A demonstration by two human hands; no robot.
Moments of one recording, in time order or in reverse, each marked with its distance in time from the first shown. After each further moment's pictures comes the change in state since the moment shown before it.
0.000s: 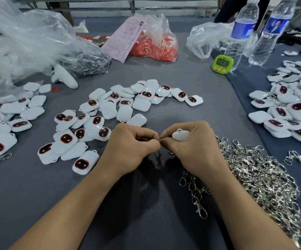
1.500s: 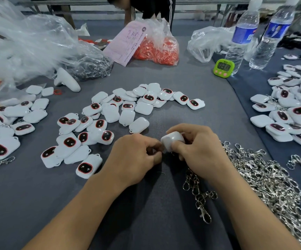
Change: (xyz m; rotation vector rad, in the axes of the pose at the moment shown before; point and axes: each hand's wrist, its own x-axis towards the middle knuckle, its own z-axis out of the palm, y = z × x) left_hand -0.002 -0.006 -0.004 0.494 -0.074 0.137; right_hand 0.008 0.011 -0.002 -0.091 -0.025 0.082
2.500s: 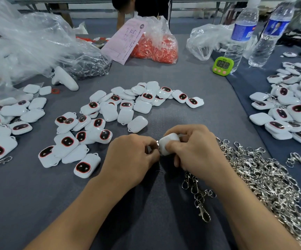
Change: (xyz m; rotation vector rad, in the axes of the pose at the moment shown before) left_hand -0.005 0.002 0.007 0.066 0.146 -0.045; right_hand -0.006 -0.010 0.002 0.094 -0.078 0.062
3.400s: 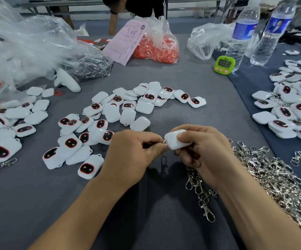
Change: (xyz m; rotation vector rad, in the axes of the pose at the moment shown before) left_hand -0.001 -0.001 -0.010 -0.360 0.045 0.097; right_hand 0.003 0.002 -0.003 0.675 -0.078 0.200
